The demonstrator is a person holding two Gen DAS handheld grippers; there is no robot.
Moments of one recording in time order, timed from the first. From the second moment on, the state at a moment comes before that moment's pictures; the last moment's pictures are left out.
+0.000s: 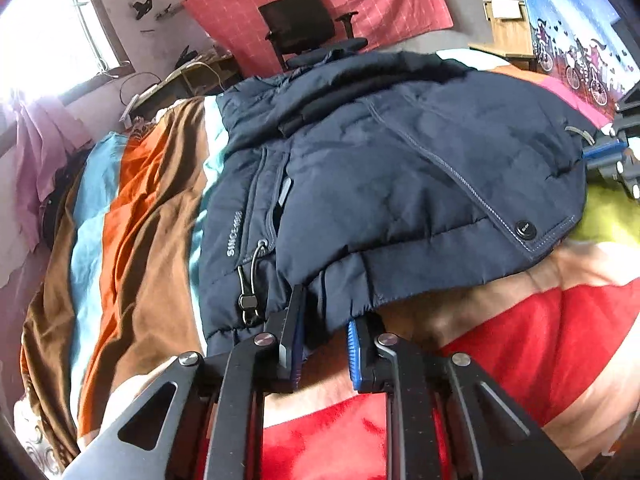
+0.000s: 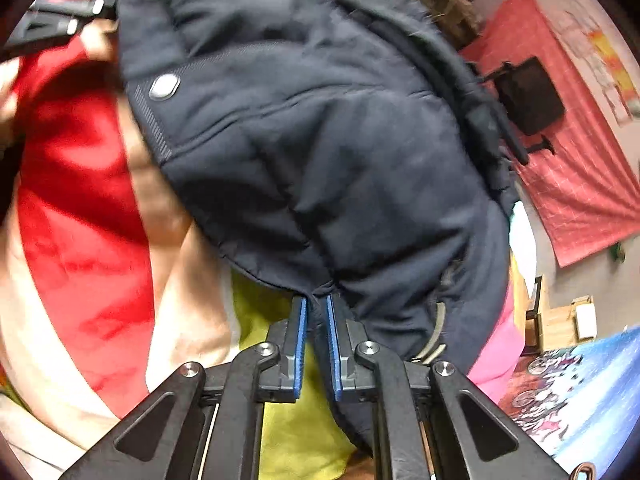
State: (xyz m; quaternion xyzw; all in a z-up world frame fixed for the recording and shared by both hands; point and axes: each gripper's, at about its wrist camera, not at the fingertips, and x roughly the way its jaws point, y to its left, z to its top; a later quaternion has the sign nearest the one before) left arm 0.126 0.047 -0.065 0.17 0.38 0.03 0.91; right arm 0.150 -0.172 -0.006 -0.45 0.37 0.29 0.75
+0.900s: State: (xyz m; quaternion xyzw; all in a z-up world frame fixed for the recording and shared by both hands) left arm 0.200 0.044 0.076 0.13 0.32 0.01 0.94; right arm 0.173 -0.202 0.043 -0.25 0.45 0.36 0.78
